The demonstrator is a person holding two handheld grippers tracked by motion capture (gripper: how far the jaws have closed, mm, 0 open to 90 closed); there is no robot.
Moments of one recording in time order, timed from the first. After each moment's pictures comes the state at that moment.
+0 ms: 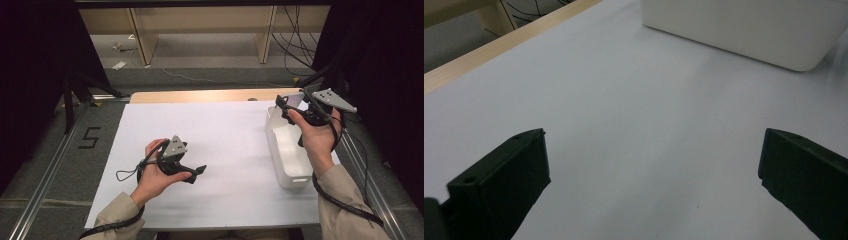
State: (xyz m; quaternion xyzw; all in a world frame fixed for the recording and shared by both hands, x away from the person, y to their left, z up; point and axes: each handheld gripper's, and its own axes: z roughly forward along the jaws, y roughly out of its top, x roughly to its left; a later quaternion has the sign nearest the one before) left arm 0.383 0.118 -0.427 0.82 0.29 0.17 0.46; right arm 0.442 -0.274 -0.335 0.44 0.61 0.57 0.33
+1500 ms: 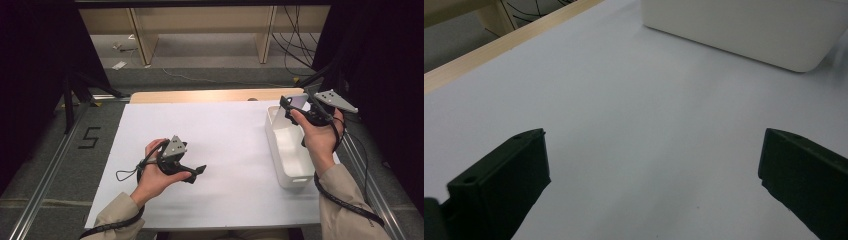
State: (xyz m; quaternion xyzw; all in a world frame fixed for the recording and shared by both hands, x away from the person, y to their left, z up) left arm 0.383 0.118 -0.427 0.82 0.29 0.17 0.46; right arm 0.448 -0.284 -0.343 0.45 0.61 0.55 0.35
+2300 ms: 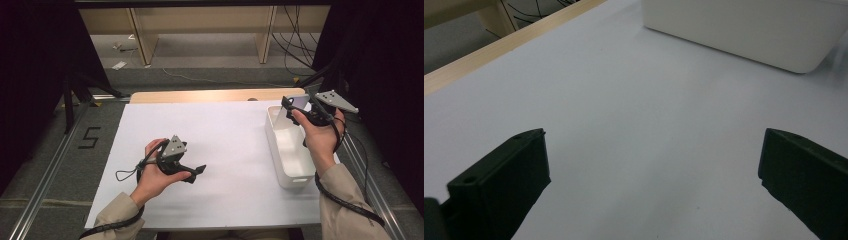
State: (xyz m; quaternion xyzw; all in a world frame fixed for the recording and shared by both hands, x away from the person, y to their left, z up) left arm 0.383 0.119 -0.426 0.82 0.29 0.17 0.46; right arm 0.450 -0.289 -0.346 0.46 0.61 0.54 0.35
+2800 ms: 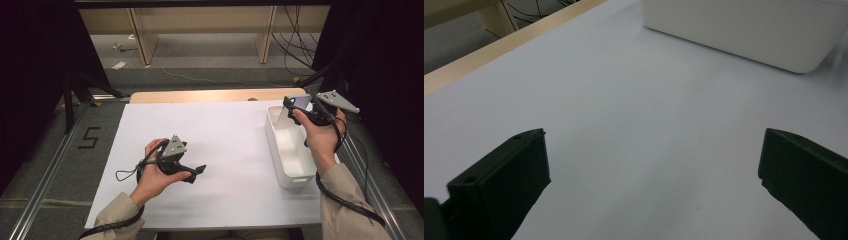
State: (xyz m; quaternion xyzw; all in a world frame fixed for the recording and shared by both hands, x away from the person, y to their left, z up) left arm 0.383 0.119 -0.426 0.82 0.29 0.17 0.46; right arm 0.452 -0.293 -0.348 0.46 0.61 0.54 0.36
